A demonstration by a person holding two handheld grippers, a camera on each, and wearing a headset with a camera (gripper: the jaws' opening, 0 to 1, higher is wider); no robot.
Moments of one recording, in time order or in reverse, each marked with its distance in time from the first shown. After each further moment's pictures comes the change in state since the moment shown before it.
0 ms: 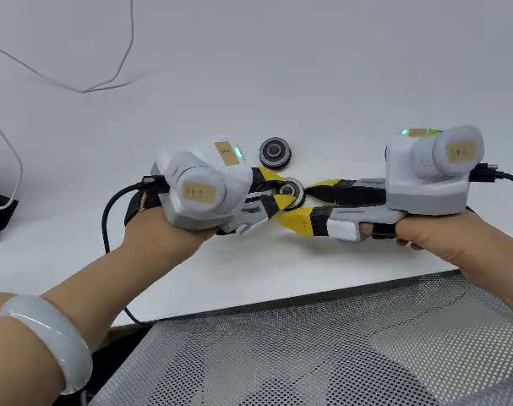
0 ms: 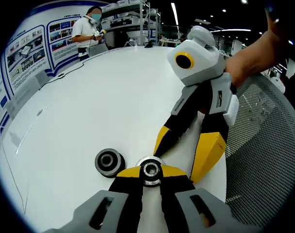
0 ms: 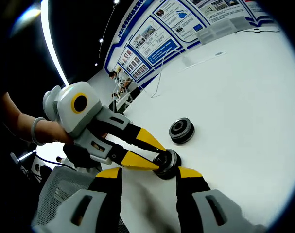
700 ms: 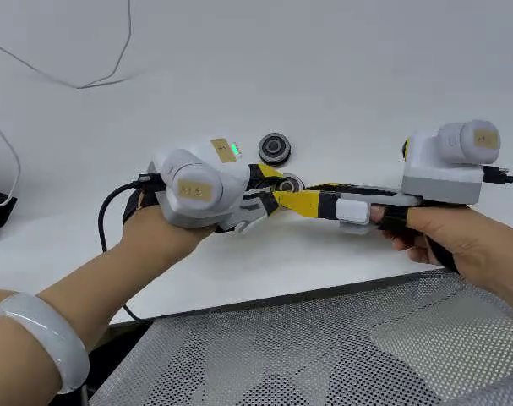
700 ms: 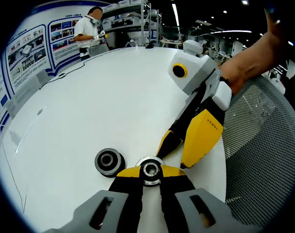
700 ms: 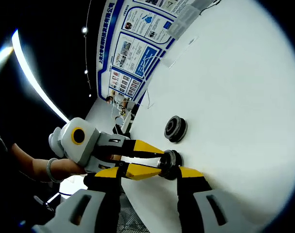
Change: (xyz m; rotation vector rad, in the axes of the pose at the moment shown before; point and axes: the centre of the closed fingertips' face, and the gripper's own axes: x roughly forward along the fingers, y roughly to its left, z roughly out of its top) left arm 0.000 -0.002 0.001 -0.007 -0.007 0.000; right arm -0.005 -0.001 0.008 0.382 -0.120 0.081
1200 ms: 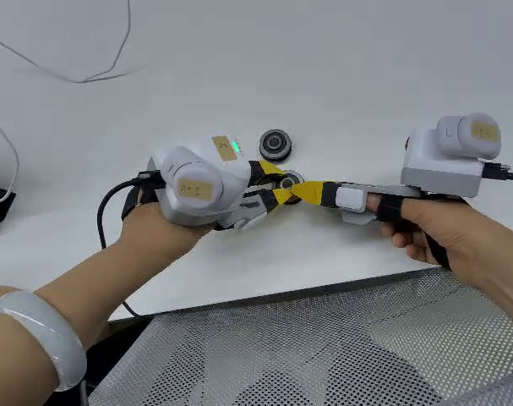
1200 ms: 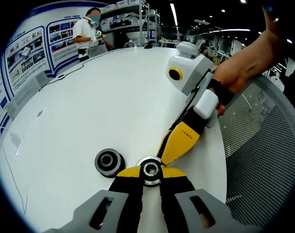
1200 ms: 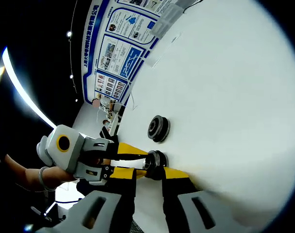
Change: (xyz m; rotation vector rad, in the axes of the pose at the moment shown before) left arm 0.000 -0.001 0.001 0.016 -0.001 -0.001; right arm 0.002 -0.019 0.000 0.048 0.002 -0.128
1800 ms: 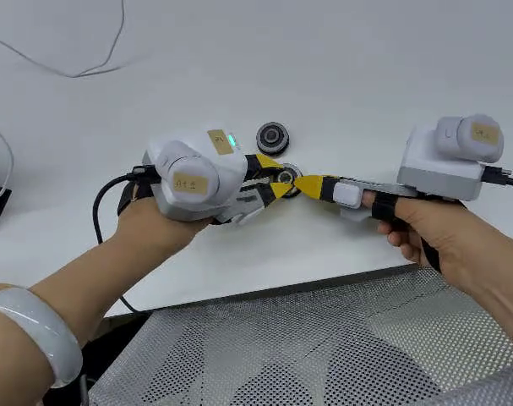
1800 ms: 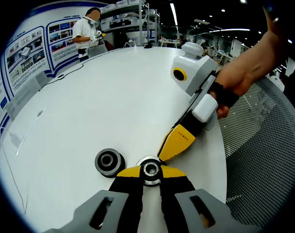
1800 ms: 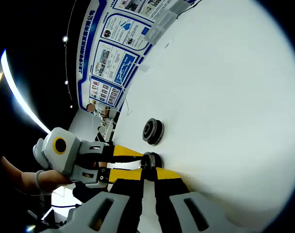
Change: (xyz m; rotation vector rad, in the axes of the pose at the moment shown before) left arm 0.000 0.001 -0.001 0.001 0.005 0.000; right arm -0.003 -0.007 0.002 0.006 -0.056 -0.047
